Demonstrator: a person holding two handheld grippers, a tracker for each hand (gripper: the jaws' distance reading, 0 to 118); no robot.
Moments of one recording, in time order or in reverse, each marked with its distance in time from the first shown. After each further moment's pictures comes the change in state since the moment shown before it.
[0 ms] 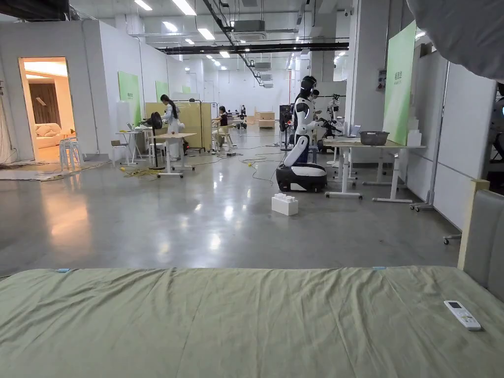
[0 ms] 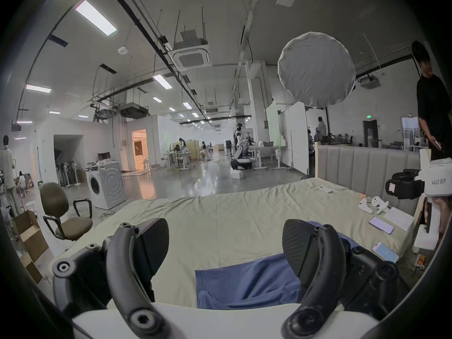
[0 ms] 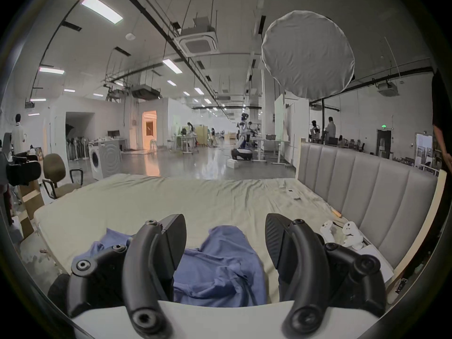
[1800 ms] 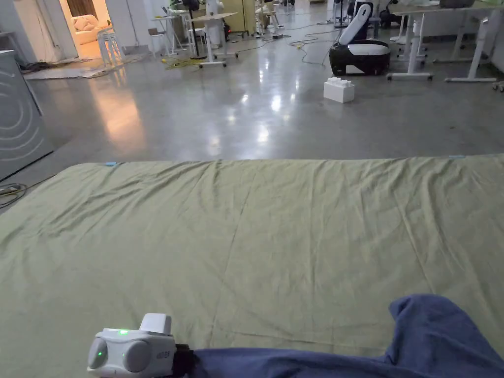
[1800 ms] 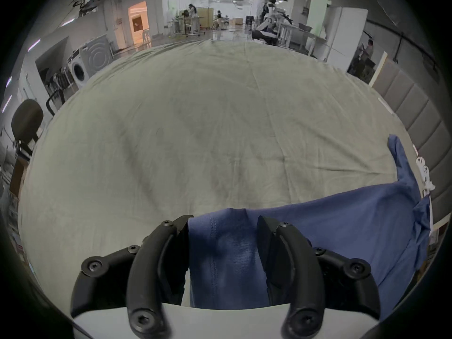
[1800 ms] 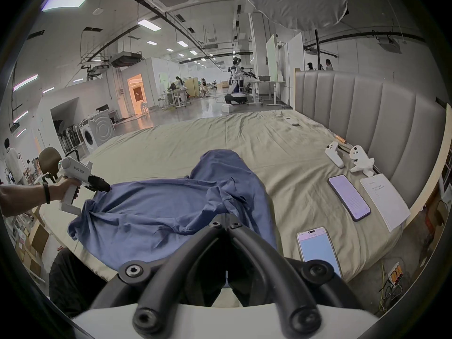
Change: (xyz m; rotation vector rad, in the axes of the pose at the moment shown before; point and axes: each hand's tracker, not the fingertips) left arm -0.064 -0.227 -0.354 -0.938 -0.009 0.152; right arm 0.032 -0.110 -0.031 -0.404 -0.029 -0.140
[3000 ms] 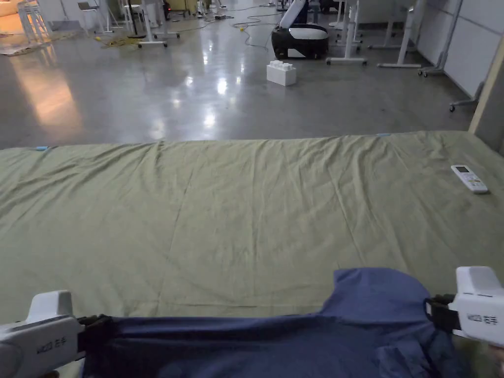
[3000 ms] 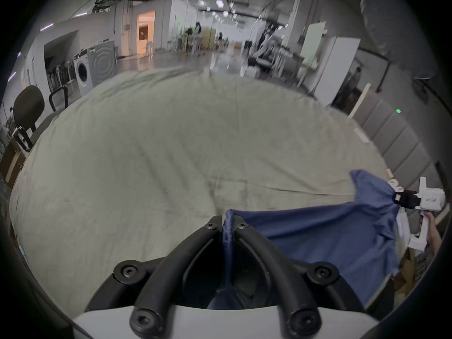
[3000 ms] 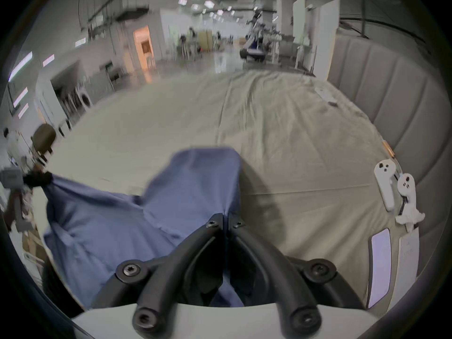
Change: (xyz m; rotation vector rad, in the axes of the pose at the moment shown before) left arm -0.024 -0.030 0.132 0.224 -0.157 0.109; right arm 0.063 0.109 -0.197 -0.237 0.104 0.046
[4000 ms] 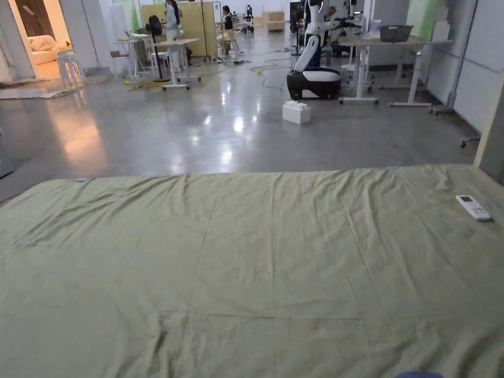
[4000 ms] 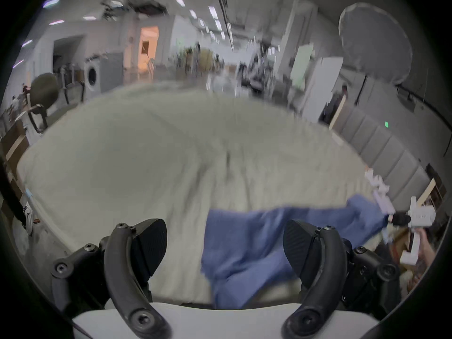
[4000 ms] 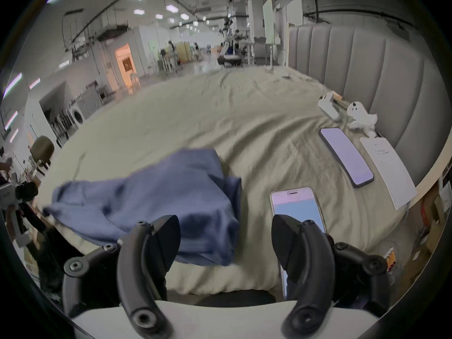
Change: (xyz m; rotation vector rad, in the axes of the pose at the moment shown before) left arm -0.024 -0.137 0.148 0.252 0.023 0.035; right arm -0.020 -0.170 0.134 0.060 -0.091 -0.119
